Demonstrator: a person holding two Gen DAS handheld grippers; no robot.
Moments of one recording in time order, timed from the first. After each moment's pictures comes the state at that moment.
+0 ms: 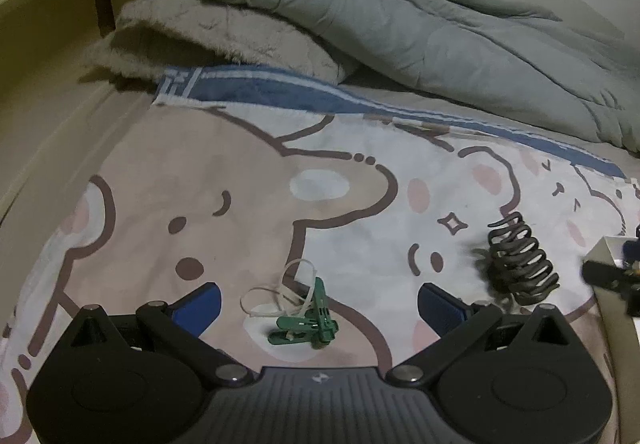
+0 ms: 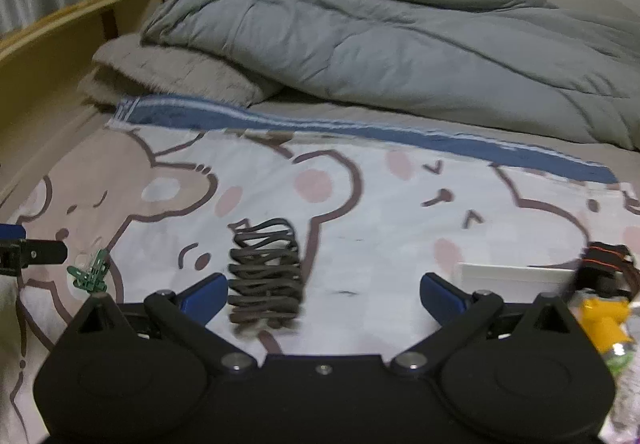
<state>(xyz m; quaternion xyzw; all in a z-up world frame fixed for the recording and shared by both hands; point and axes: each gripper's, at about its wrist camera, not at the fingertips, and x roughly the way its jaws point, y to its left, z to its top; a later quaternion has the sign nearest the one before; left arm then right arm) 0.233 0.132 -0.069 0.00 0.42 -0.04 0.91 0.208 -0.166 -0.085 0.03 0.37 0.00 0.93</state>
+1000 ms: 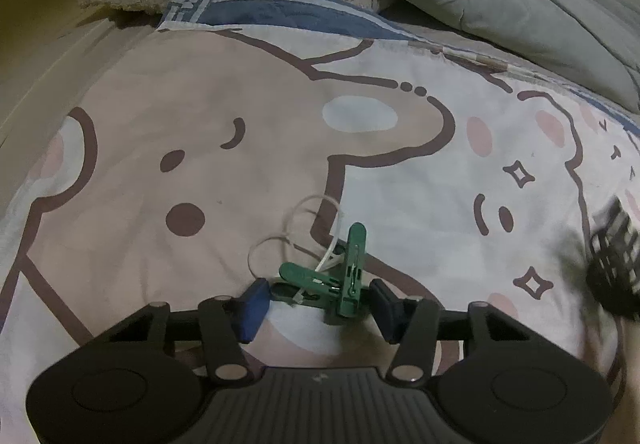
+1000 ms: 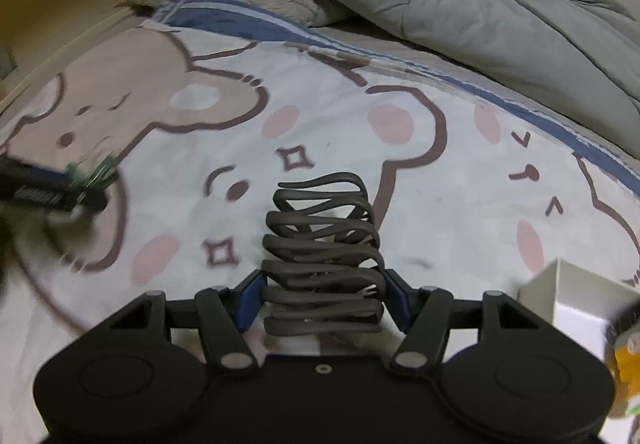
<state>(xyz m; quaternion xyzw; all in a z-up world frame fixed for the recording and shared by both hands) 0.265 0.146 -0.132 0.00 0.49 -0.01 0.87 0.230 -0.122 -0.127 -0.04 0.45 0.07 0.89</state>
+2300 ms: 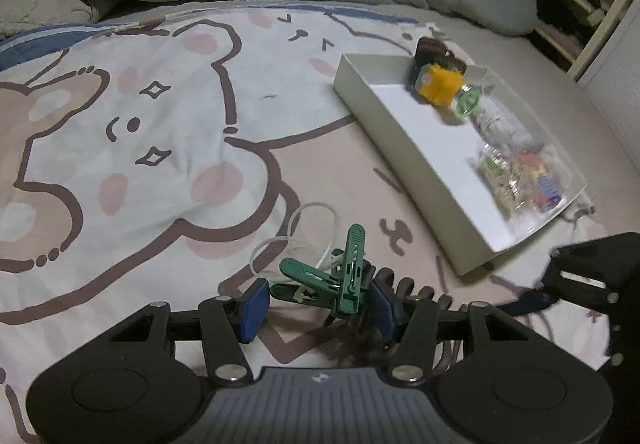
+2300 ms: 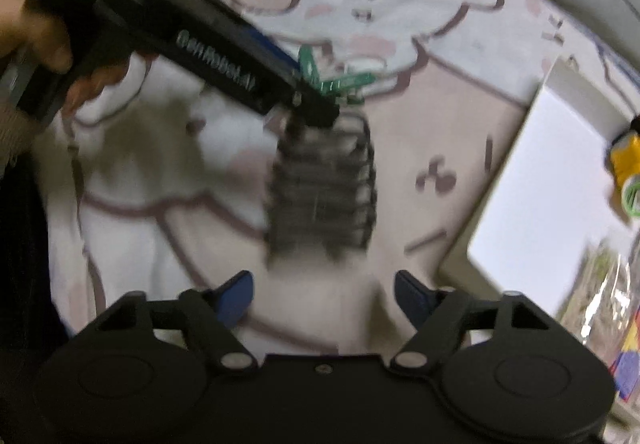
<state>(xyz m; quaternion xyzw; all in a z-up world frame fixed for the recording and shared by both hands) 0.109 -0.020 -0.105 0.06 0.50 -0.29 0.81 0.013 -0.144 -0.109 -0.10 0.57 0.20 0.79</state>
